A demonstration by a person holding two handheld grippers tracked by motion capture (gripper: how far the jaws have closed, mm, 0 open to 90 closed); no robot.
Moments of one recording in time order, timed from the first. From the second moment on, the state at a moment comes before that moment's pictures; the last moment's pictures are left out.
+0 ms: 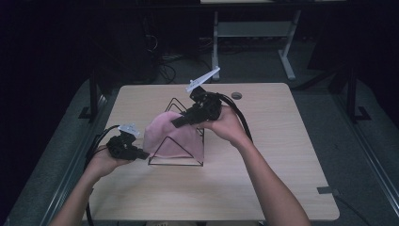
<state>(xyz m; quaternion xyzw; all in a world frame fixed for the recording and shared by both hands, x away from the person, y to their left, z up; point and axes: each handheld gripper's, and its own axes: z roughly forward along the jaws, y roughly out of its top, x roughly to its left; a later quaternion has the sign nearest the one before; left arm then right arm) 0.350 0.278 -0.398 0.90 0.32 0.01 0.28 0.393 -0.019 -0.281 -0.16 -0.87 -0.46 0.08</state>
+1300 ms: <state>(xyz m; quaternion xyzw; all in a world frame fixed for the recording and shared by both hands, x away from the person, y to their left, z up) 0.356 0.276 -0.427 0.91 0.33 0.01 0.25 0.387 -0.005 -0.296 -0.15 -0.88 -0.44 0.07</state>
